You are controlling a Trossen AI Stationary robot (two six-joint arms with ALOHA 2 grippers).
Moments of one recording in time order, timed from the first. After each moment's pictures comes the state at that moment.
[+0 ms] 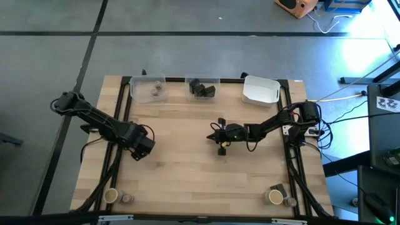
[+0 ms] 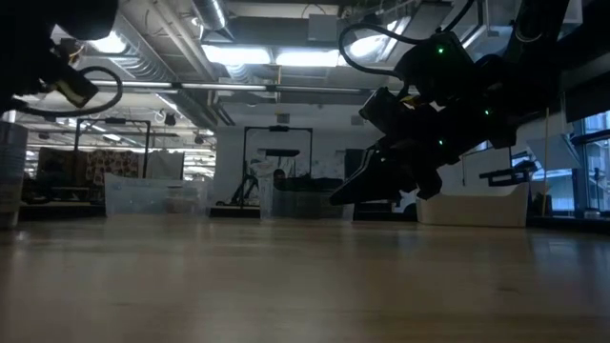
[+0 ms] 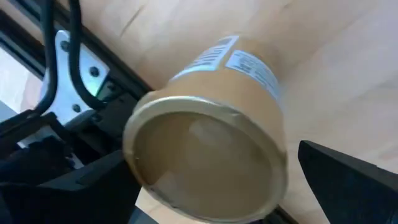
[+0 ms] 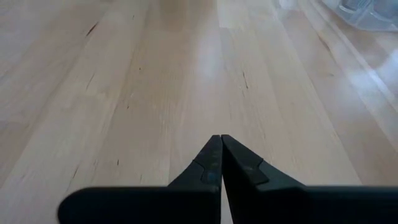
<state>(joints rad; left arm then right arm) -0.37 1.28 0.81 -1.38 0.03 -1.13 0.05 1.82 0.62 0.71 0.10 -0.11</state>
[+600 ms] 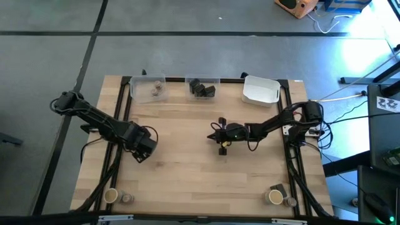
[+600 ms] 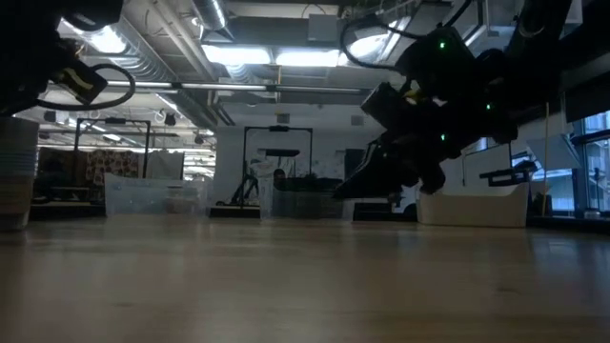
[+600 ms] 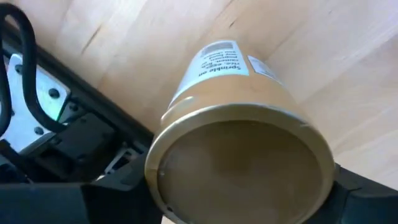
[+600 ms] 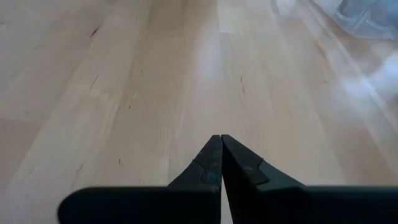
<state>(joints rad) -0.37 1.27 0.81 -1.27 0.04 -1.09 0.05 1.77 0.62 0.66 0.10 -0.14</state>
